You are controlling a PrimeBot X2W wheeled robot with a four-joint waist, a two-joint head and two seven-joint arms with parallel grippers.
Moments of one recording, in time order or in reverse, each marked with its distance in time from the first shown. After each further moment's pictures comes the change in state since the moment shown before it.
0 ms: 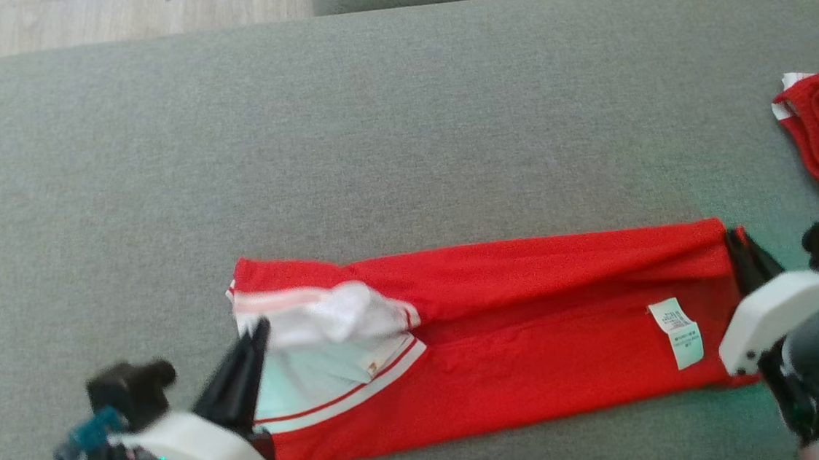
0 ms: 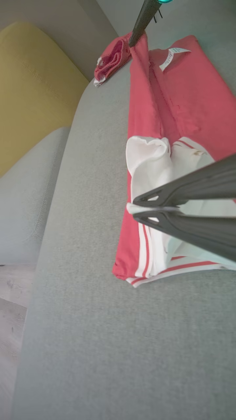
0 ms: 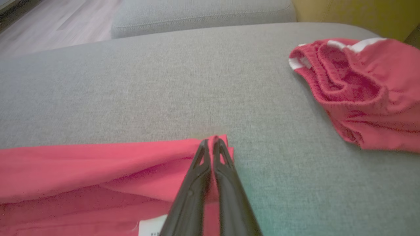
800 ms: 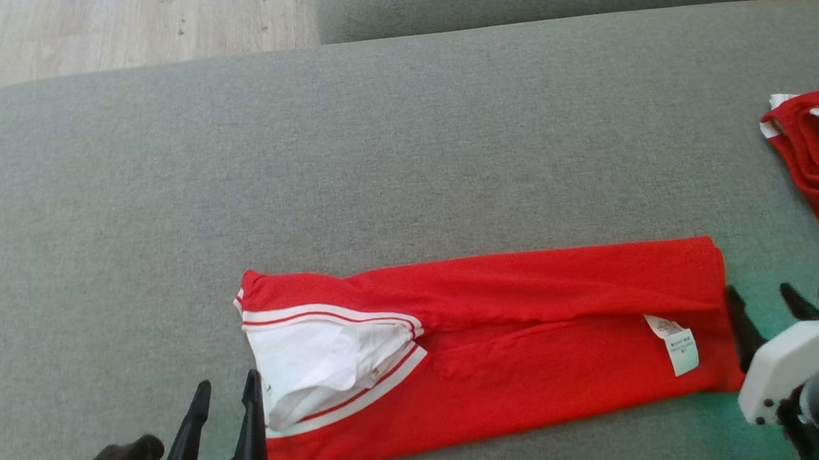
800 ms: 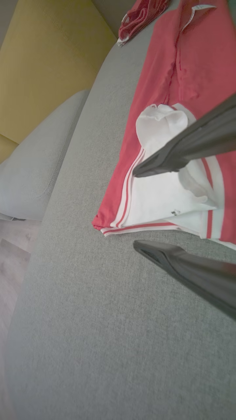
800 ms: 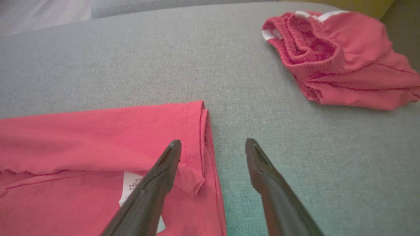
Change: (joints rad) left arm 0.154 -0.087 0.019 0.130 -0.005 0.072 -0.224; right arm 0.149 0.038 -0.074 -0.078 -0.044 0.000 0.038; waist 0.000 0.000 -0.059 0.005
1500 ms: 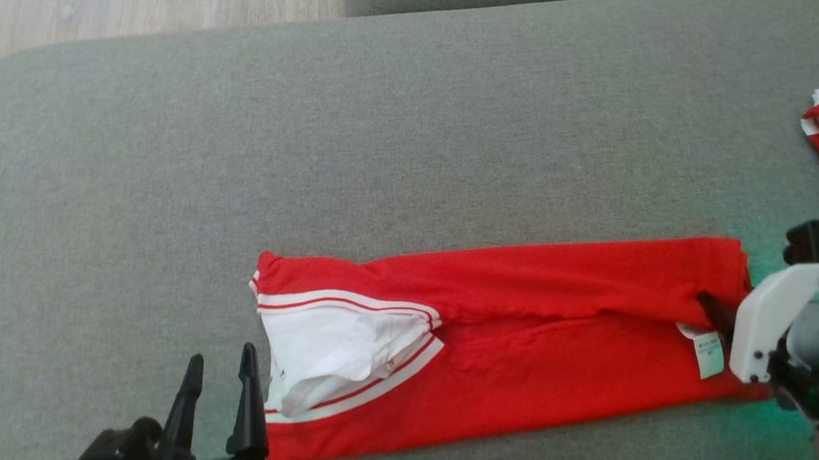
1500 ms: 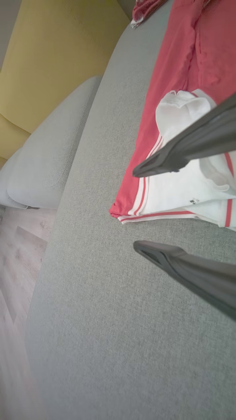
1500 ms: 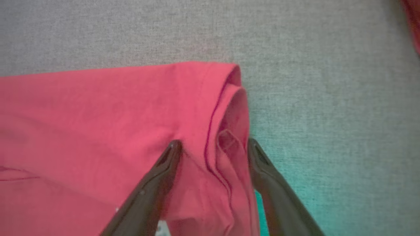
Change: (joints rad) left arm -0.030 -0.015 0.003 -0.045 0.055 0.062 -0.026; right arm -0.177 -0.106 0.089 0.191 0.135 0.000 0.348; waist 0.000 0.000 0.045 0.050
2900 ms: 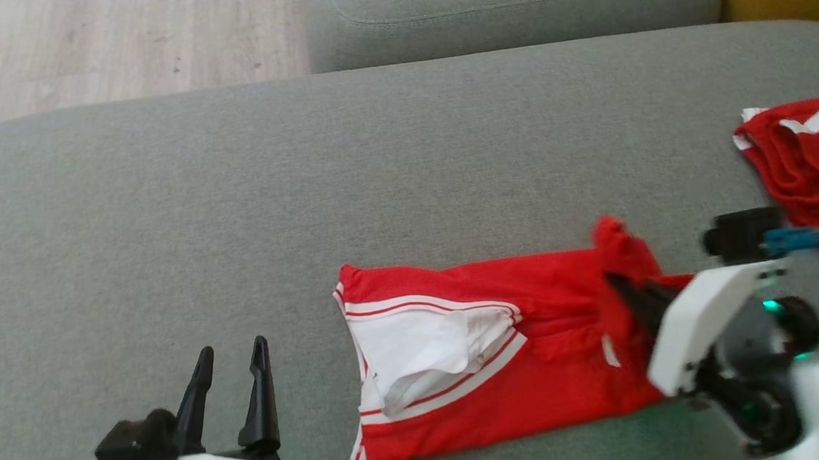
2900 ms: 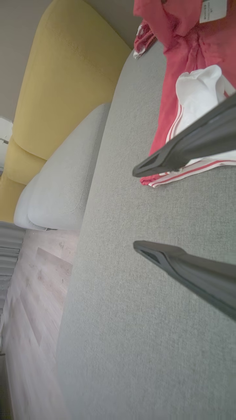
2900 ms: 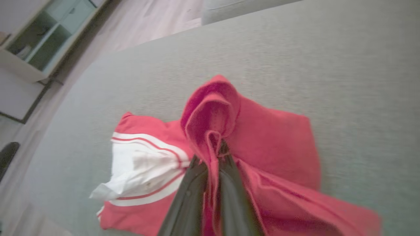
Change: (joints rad) left arm -0.036 -0.021 -0.025 0.032 0.021 0.008 -0.001; right arm 0.078 0.081 0.151 -0.327 0.211 0.000 0.039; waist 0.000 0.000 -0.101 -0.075
